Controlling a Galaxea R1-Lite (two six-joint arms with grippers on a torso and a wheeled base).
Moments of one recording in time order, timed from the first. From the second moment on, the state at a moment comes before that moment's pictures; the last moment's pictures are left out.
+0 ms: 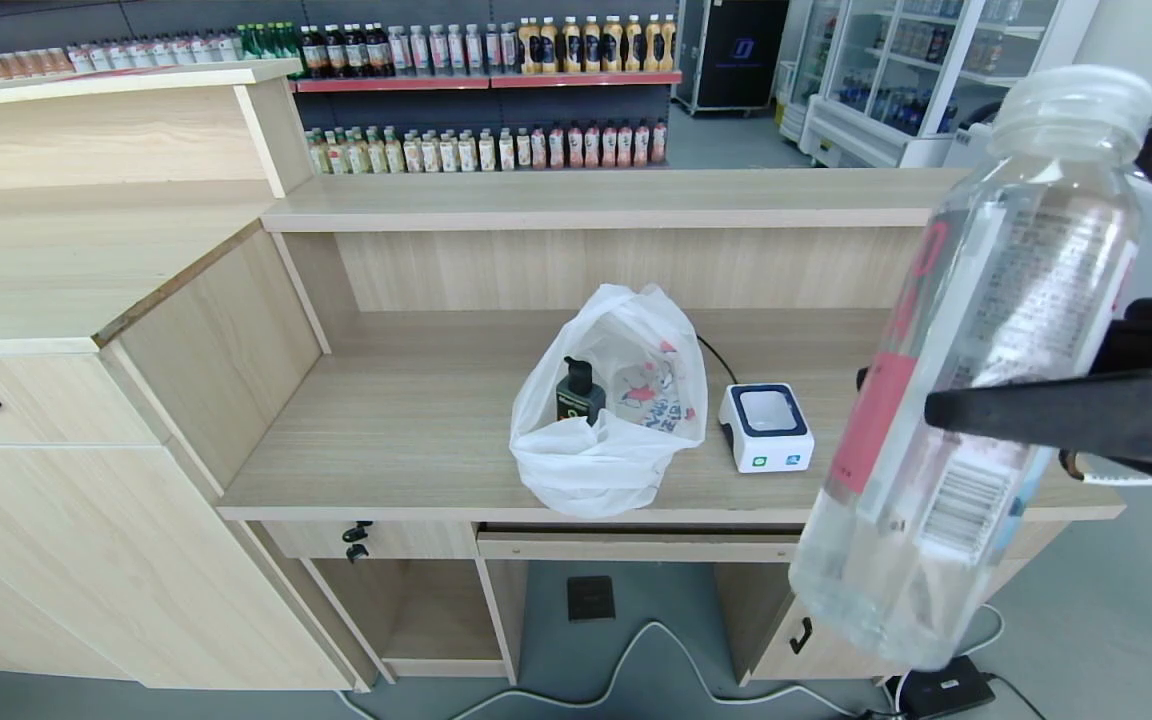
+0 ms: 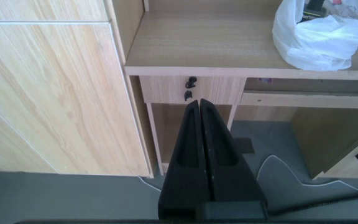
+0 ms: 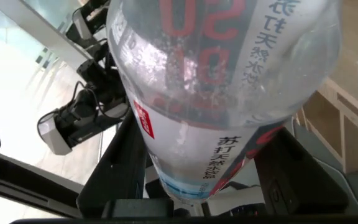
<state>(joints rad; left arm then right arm) 0.00 0.00 0.00 0.00 0.01 0.01 0.43 1.26 -0.94 -0.20 0.93 0.22</state>
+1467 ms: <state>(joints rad) 0.00 0.00 0.00 0.00 0.01 0.01 -0.45 1.50 -0.86 -0.56 0.60 -0.87</state>
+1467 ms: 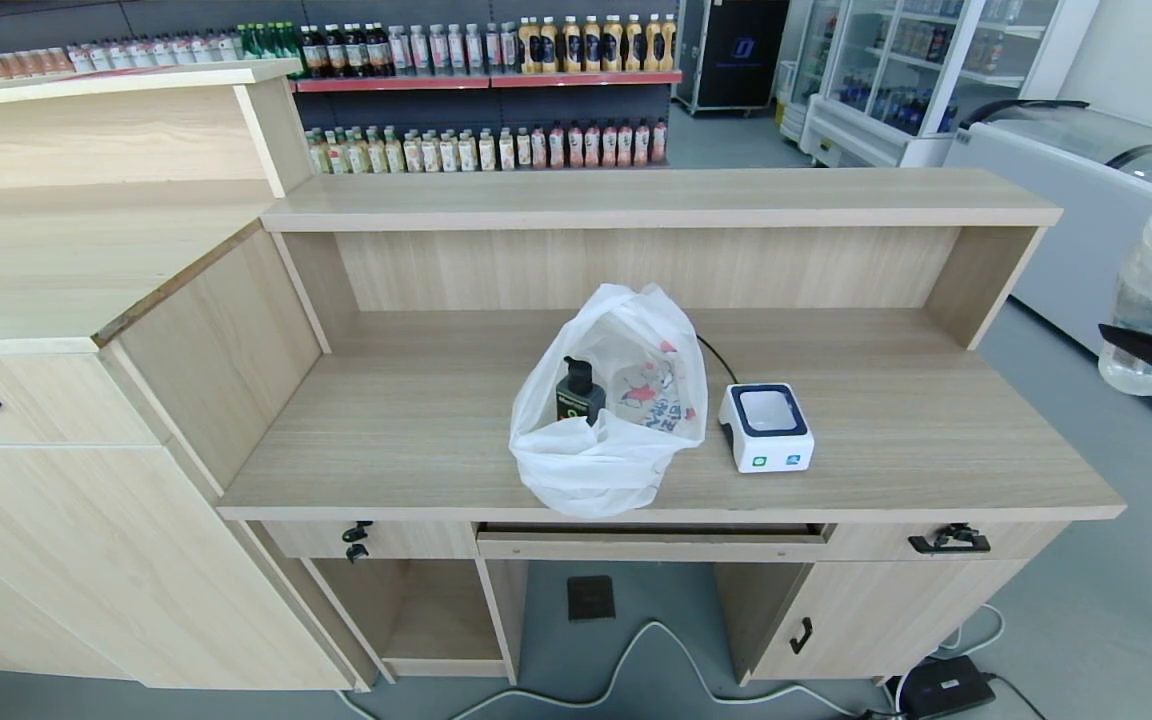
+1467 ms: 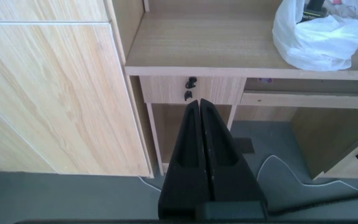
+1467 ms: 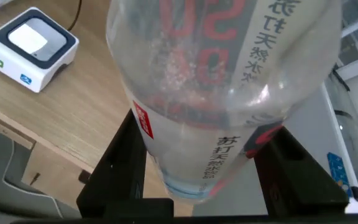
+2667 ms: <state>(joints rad) 0.00 0.00 0.00 0.00 0.01 0.01 -0.47 1.98 -1.09 -0.82 1.02 -1.13</state>
